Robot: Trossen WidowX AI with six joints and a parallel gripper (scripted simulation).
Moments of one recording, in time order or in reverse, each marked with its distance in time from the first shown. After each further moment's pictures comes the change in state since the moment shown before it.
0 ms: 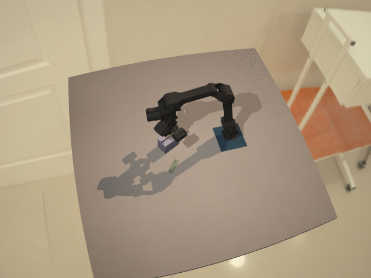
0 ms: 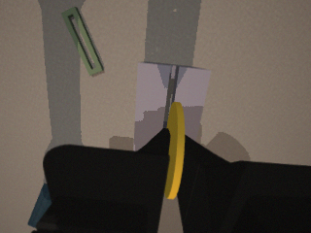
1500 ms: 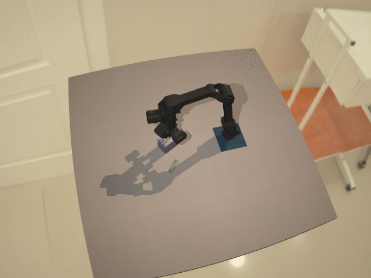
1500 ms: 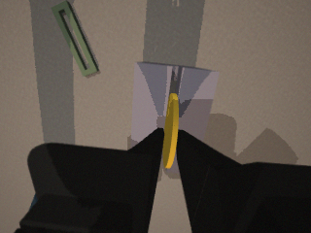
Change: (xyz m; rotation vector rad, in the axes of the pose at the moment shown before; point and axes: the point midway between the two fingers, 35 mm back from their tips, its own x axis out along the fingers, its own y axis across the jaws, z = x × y) arm 0.017 0.000 0.000 -0.003 -0.002 0.000
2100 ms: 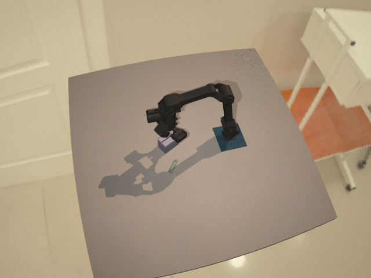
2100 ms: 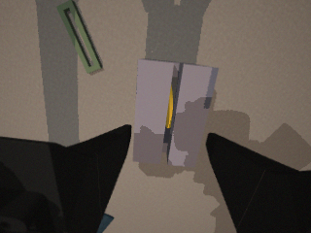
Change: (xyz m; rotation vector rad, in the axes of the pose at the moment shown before) arm -0.007 0.001 -0.002 0.000 0.010 0.006
